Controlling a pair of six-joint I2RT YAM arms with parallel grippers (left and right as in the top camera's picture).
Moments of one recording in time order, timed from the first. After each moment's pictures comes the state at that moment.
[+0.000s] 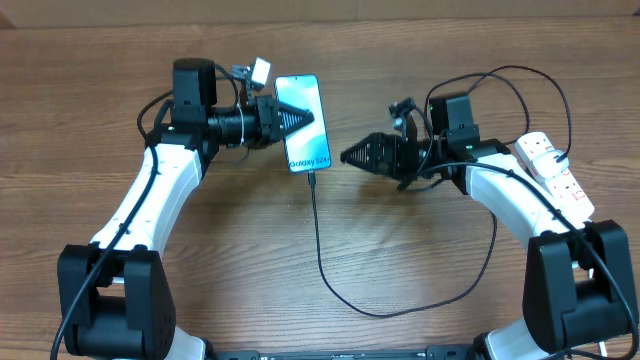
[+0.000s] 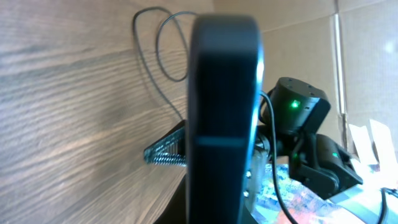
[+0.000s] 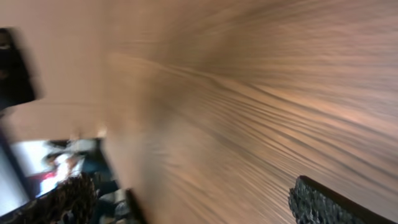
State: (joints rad) left arm -0.11 1.70 1.20 -0.27 1.07 -0.57; right arm 0.21 1.71 1.05 -0.35 -0.83 0.38
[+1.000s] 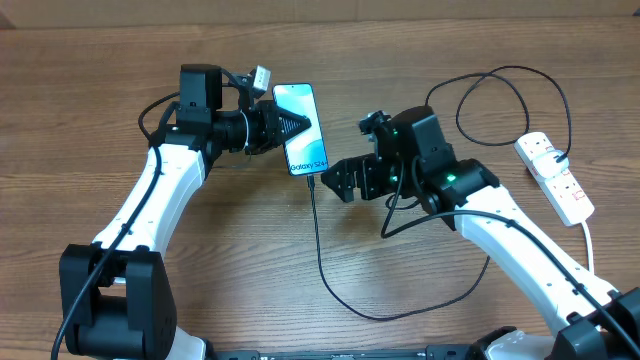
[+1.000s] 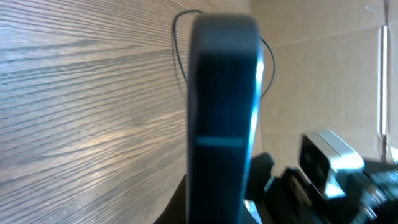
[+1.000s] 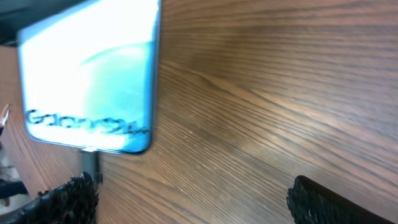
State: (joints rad) left arm -0.13 1.70 1.20 -0.32 0.93 -0.57; right arm 0.46 1.48 1.05 -0.44 -0.44 0.30
